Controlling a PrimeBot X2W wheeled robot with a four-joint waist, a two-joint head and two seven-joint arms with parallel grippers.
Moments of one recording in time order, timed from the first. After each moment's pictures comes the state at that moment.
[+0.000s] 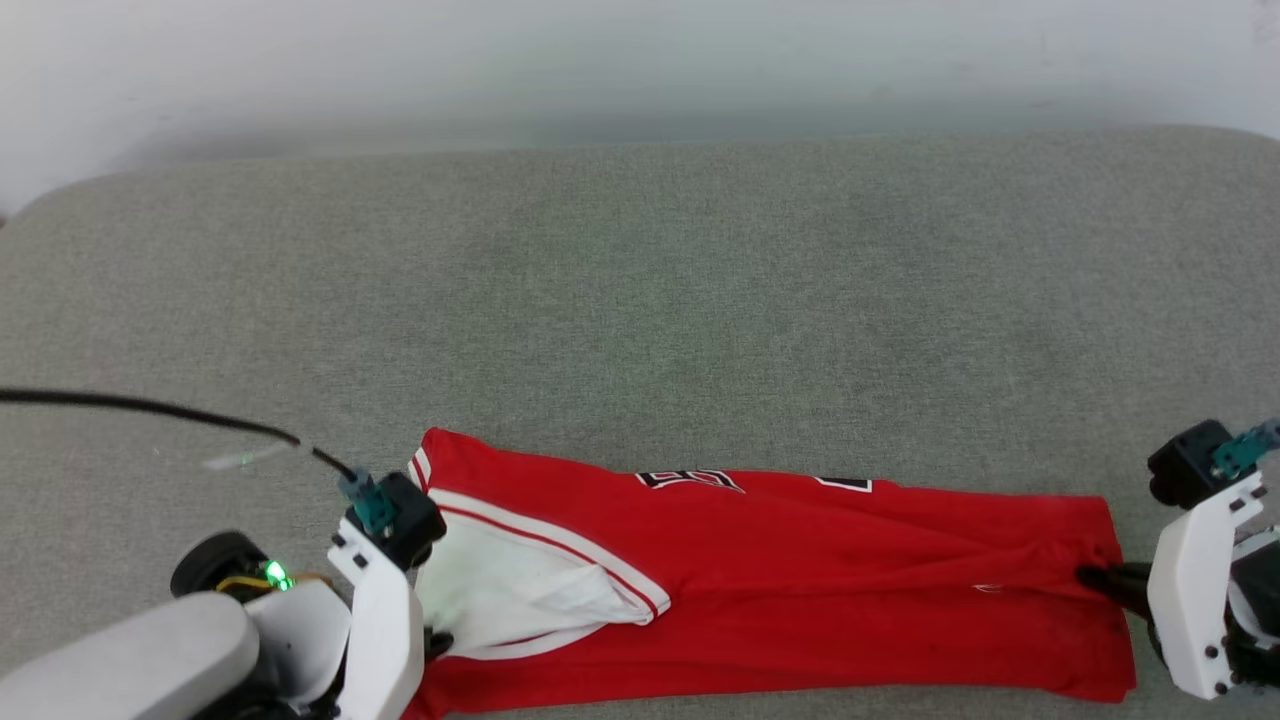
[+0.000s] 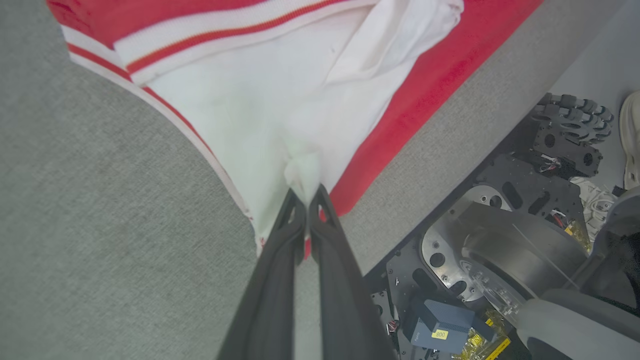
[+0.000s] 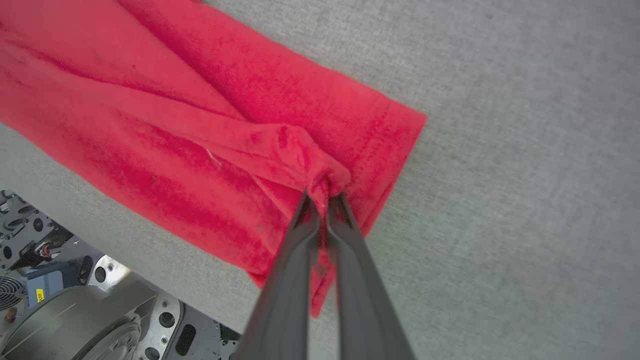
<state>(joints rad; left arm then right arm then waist) -0.75 0.97 -1.28 -0.13 -1.14 0.02 0.53 -0.48 -0.90 0.85 0.24 1.03 0.13 0.47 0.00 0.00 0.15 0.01</state>
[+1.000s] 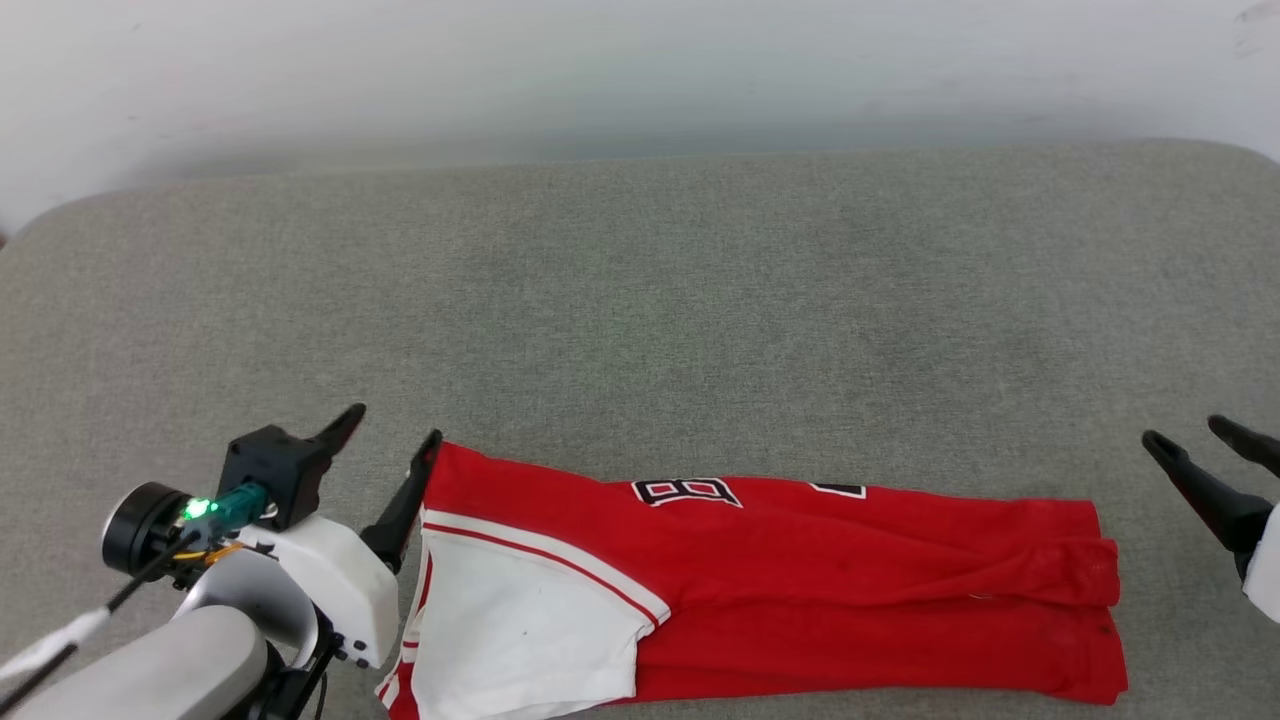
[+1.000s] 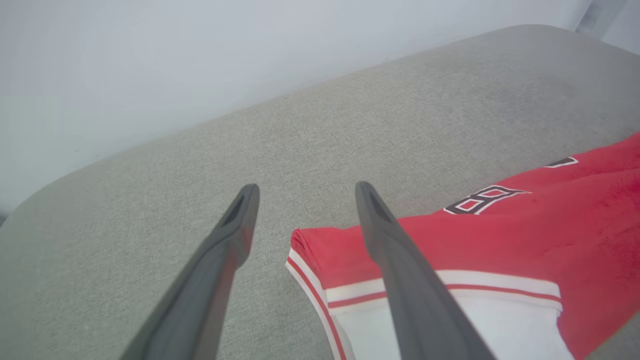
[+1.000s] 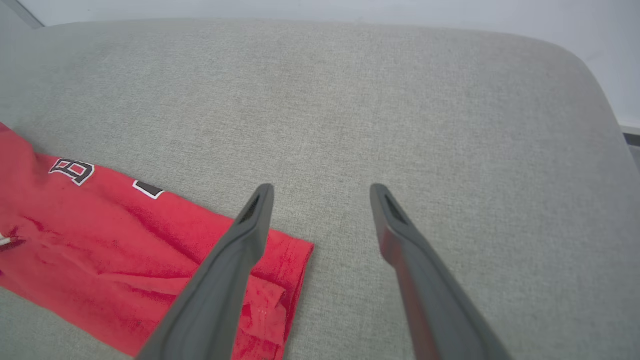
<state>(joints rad) -0.57 0.90 -1.06 -0.07 -0.97 0.36 -0.13 -0.32 -0.84 0.46 0.22 0.93 0.13 0.18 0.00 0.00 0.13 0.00</state>
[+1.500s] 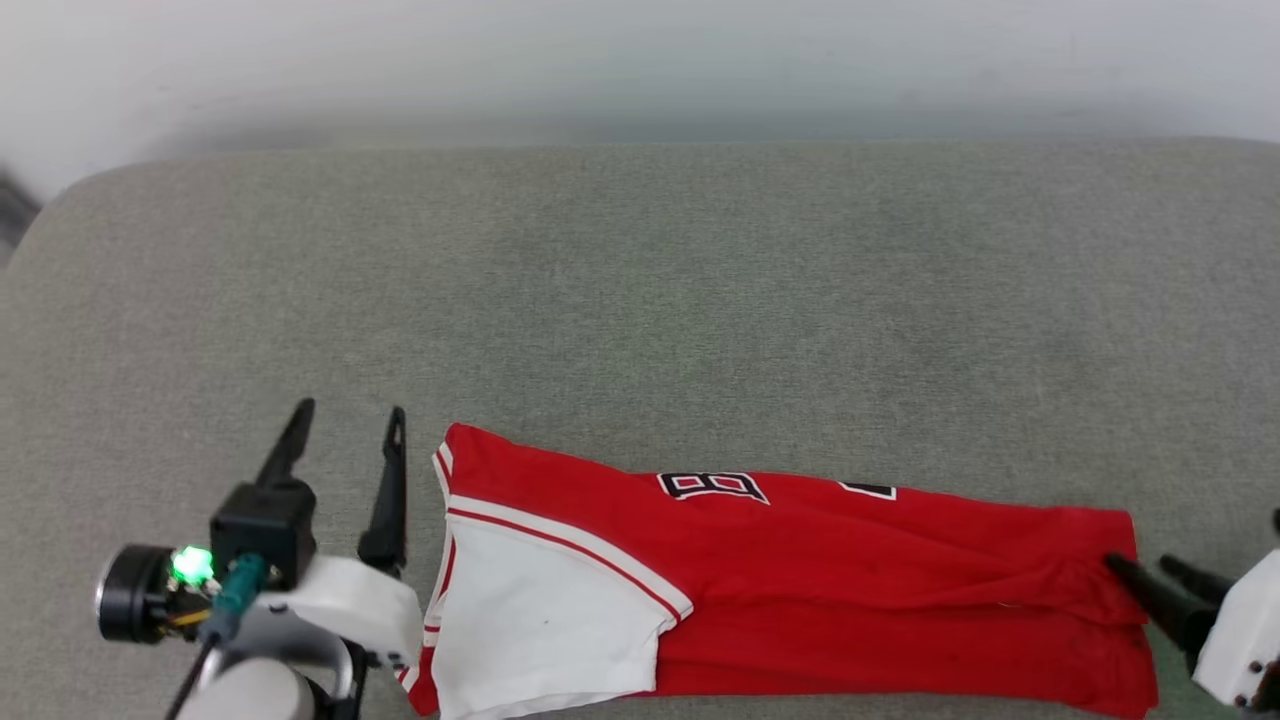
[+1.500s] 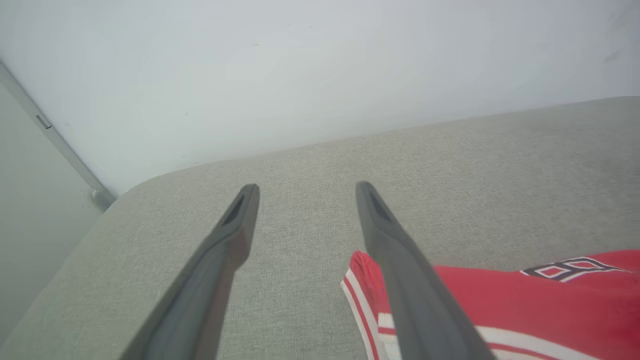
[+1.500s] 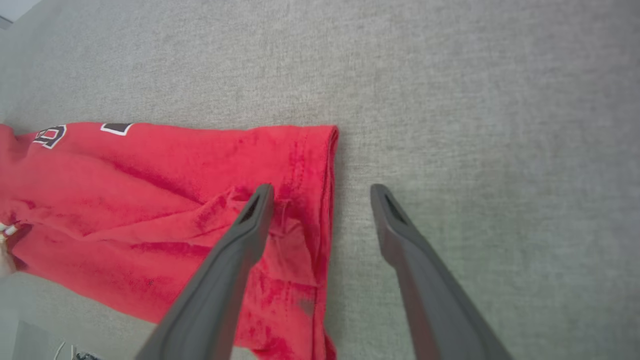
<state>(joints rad) -0.35 0.75 -0.81 -0.08 -0.76 0.60 -0.26 -0.16 -0.68 0.30 0.34 1.00 0.13 0.31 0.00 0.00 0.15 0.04</state>
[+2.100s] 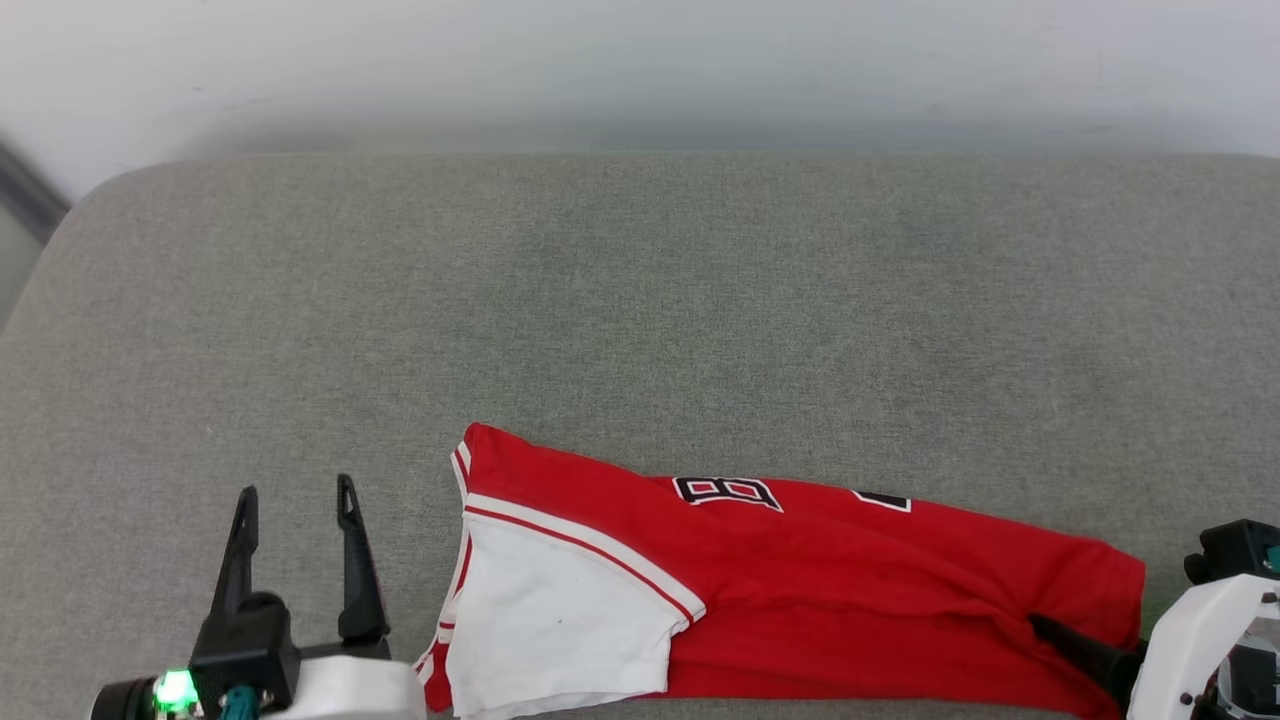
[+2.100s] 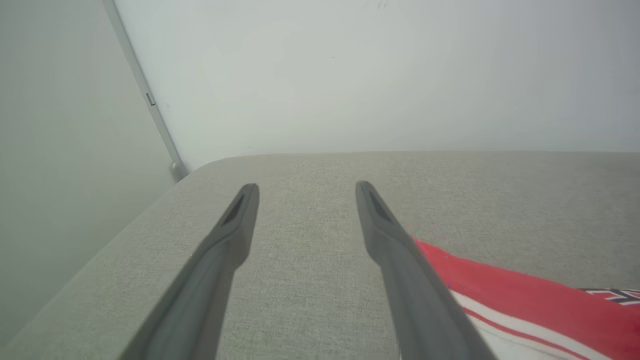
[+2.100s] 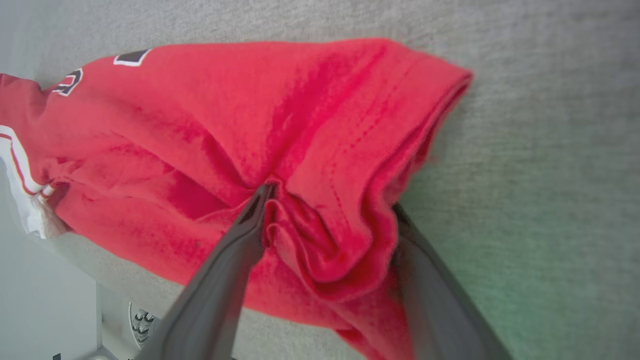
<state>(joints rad) 0.03 0.42 -0.37 -0.14 -0.37 0.55 -0.26 -0.13 -0.57 0.36 0.39 1.09 0.13 0.44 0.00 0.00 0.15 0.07</state>
